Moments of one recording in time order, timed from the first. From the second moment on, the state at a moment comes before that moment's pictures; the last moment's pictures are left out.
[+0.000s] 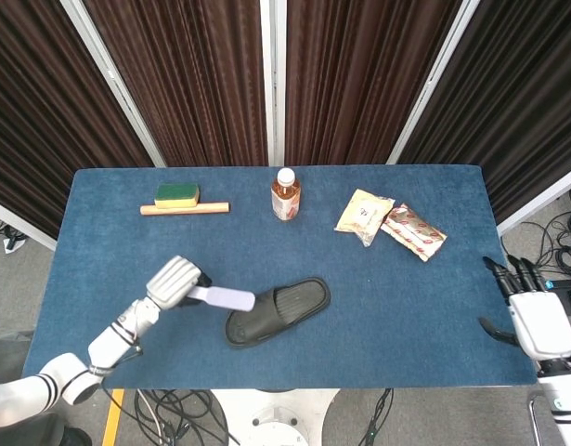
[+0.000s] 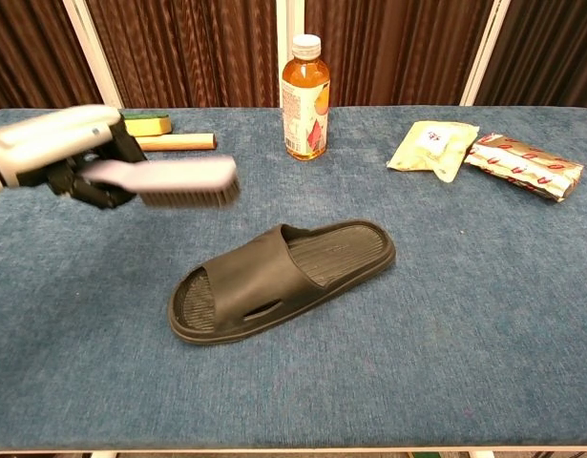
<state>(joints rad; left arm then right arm) -0.65 -1.60 0.02 -1.14 1.69 1.21 -0.33 0.16 -0.97 0.07 -1.71 -1.55 1.35 0.00</state>
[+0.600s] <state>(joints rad) -0.67 -1.69 0.03 -1.14 1.69 1.17 -0.12 0.63 -1.21 0.12 -1.64 -1.43 0.67 -0.15</state>
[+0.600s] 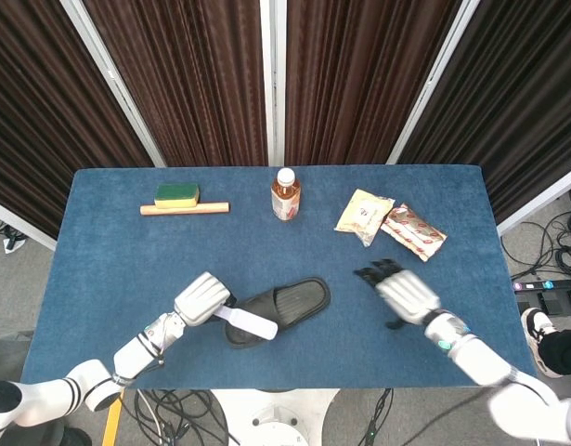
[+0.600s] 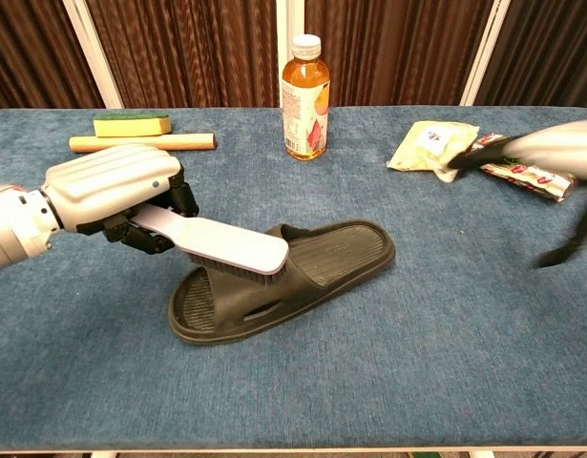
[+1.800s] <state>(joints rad) -0.66 -1.80 0.01 -0.97 1.62 1.11 -0.08 0.98 -1.62 0.09 -1.29 -1.18 0.55 -0.37</state>
